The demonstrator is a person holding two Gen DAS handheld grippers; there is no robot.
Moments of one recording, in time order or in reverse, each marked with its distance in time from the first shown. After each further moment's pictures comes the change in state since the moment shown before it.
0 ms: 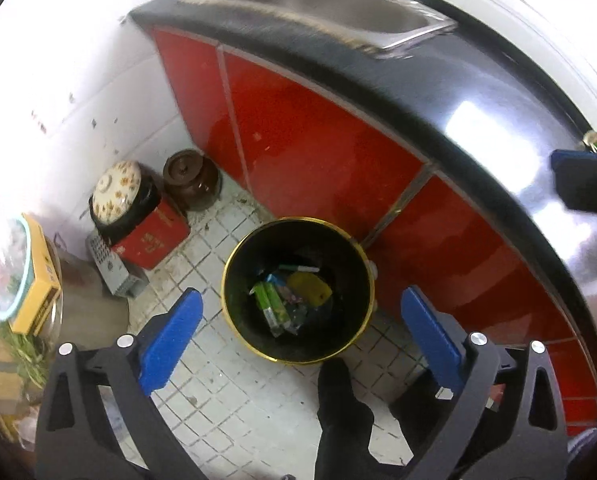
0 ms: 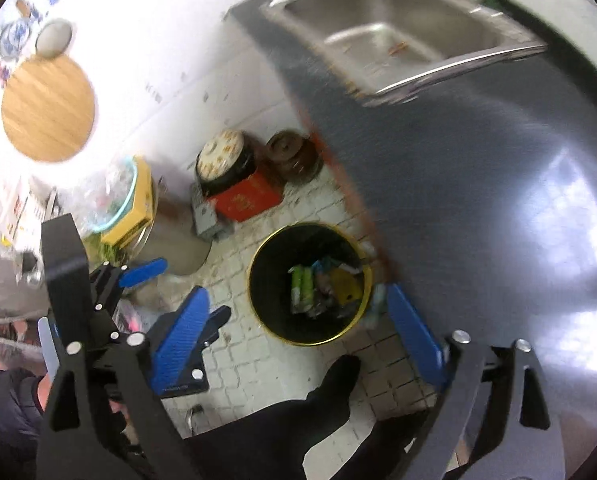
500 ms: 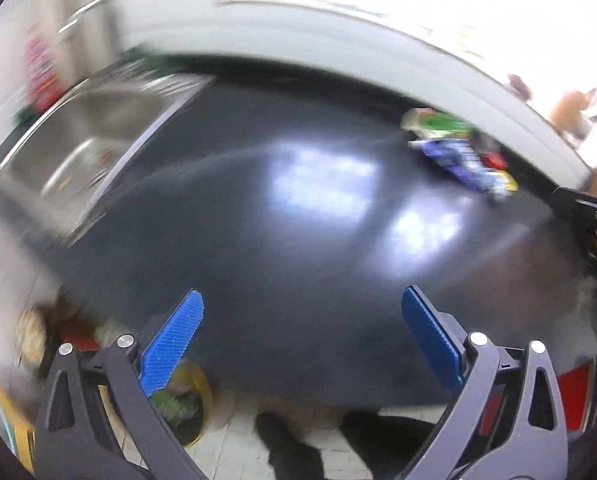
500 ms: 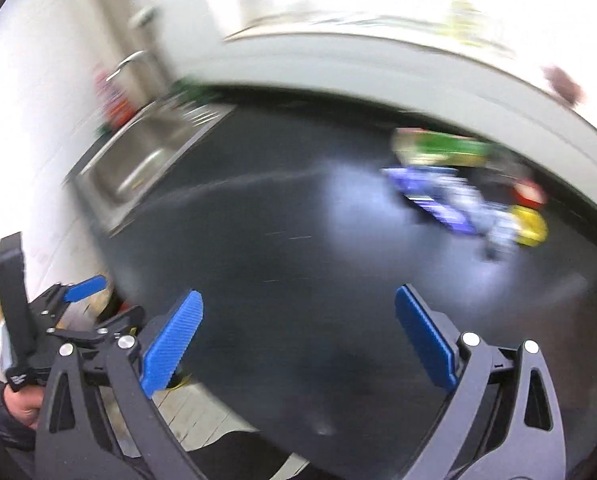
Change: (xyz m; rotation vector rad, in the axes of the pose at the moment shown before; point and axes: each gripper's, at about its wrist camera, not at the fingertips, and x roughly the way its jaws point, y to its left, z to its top) left arm -0.063 -0.274 0.069 0.413 -0.139 -0.349; right arm -0.249 -0.229 -0.146 0.498 -0.341 -0.429
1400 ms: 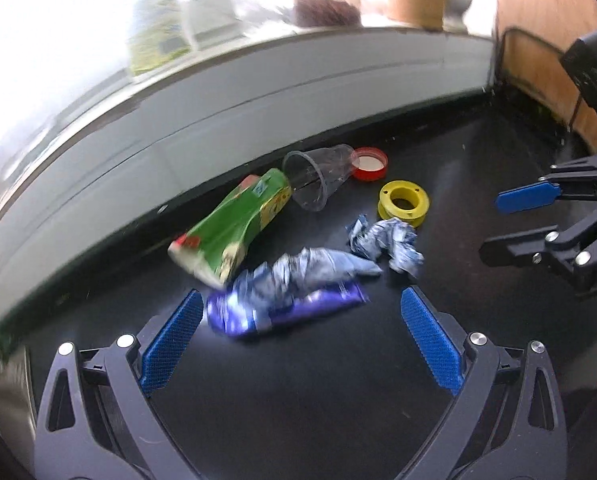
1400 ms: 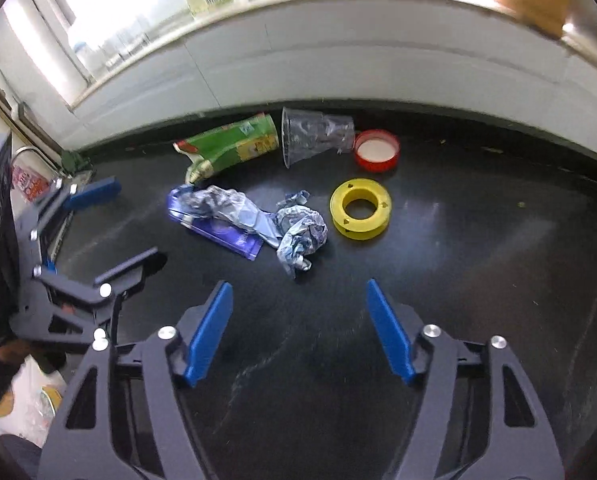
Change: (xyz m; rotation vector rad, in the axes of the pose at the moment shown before) left arm 0.168 -0.250 0.143 0.713 -0.058 -0.194; right arm 0.084 -0.219 0.018 0.232 0.079 -0.040
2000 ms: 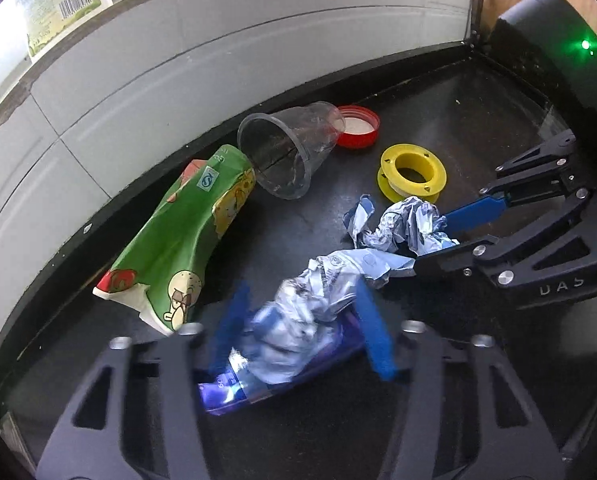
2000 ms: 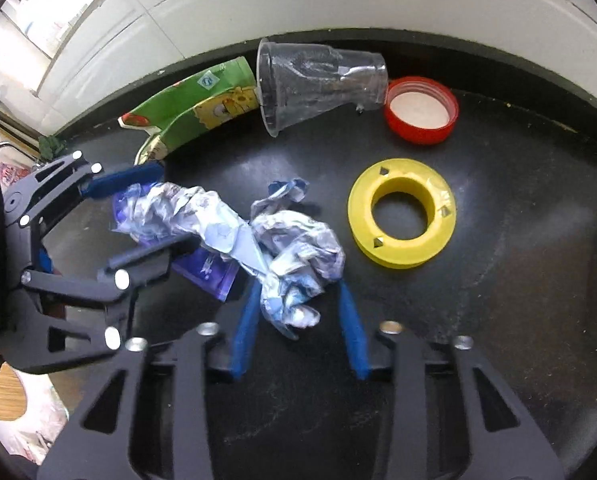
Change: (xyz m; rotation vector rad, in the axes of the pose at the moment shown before) left arm 0.076 0.003 0.009 0.107 0.085 -0.127; right arm 0.086 0.000 0.027 0.022 0.139 0.024
